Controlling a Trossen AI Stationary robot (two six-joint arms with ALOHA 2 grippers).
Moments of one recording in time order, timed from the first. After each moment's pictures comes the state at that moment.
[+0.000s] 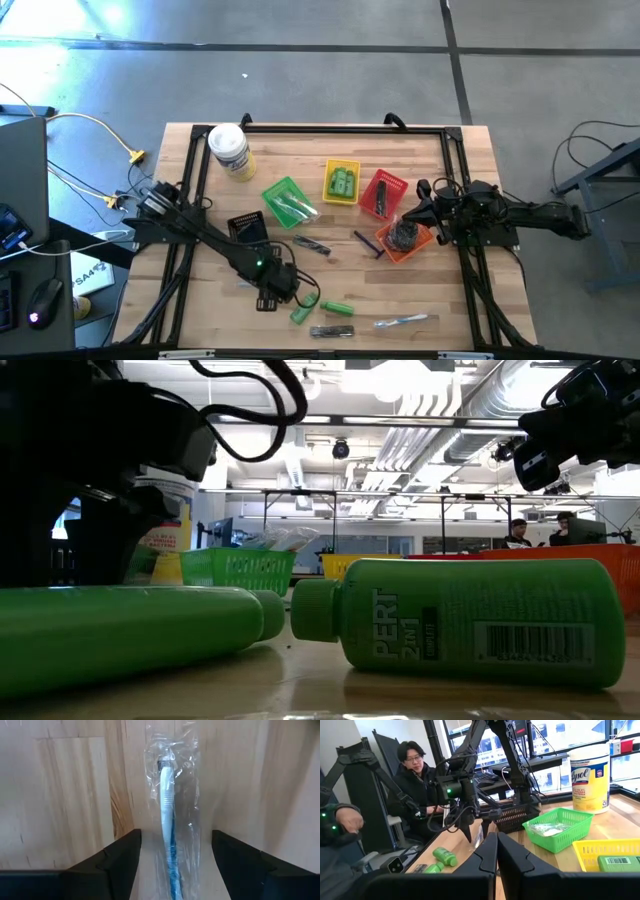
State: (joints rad) left arm -0.52 1.86 1.17 -0.69 -0.05 -0.52; right arm -0.14 0.12 0.01 0.18 -0.34 0.24
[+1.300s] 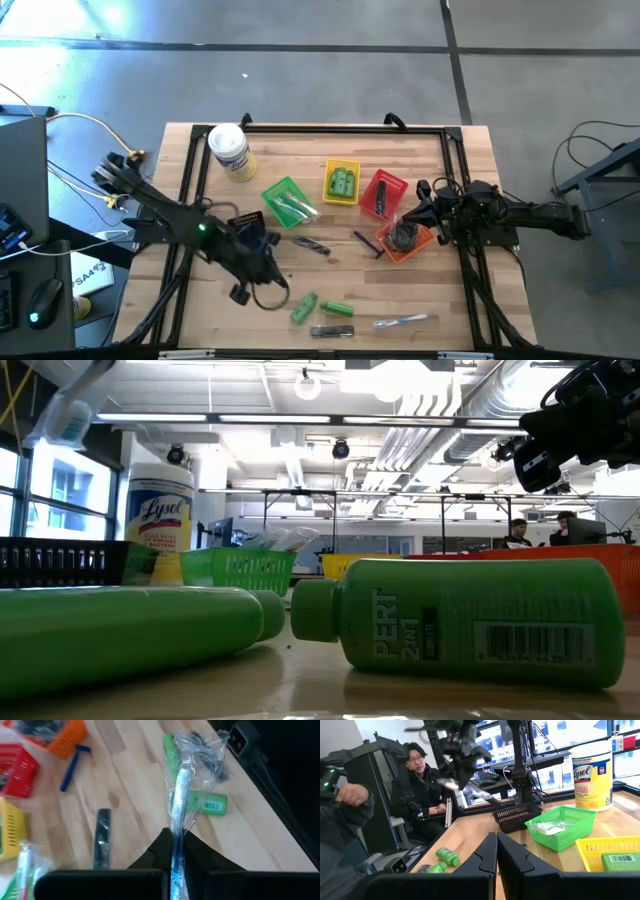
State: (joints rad) left arm -0.56 1.37 1.19 -0.66 -0.18 -0.03; right arm -0.14 0.12 0.01 0.18 -0.35 0.27
